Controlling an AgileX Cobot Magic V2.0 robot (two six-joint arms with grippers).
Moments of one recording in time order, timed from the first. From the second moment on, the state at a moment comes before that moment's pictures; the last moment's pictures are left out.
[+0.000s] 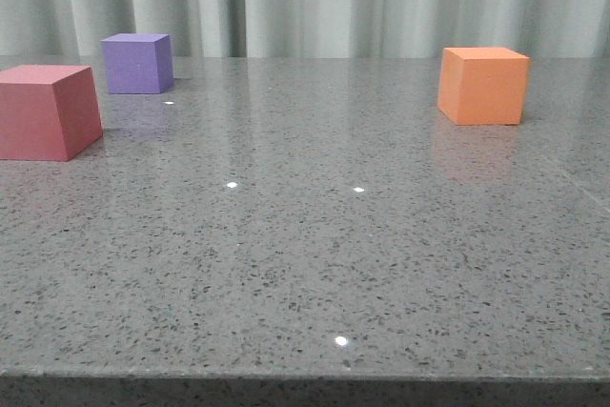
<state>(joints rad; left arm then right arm) -0.05 0.00 0.00 0.12 0.04 -0.22 0.02 0.00 -0.21 -0.04 0.10 0.19</state>
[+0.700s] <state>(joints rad) -0.05 0.00 0.00 0.12 0.04 -0.22 0.02 0.70 -0.95 0.00 0.89 0.19</state>
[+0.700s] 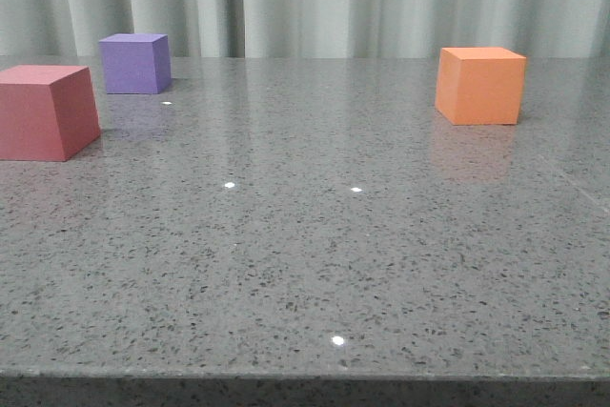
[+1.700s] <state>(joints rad) -0.05 0.00 0.00 0.12 0.04 -0.22 0.10 0.96 -1.03 0.09 0.88 0.17</state>
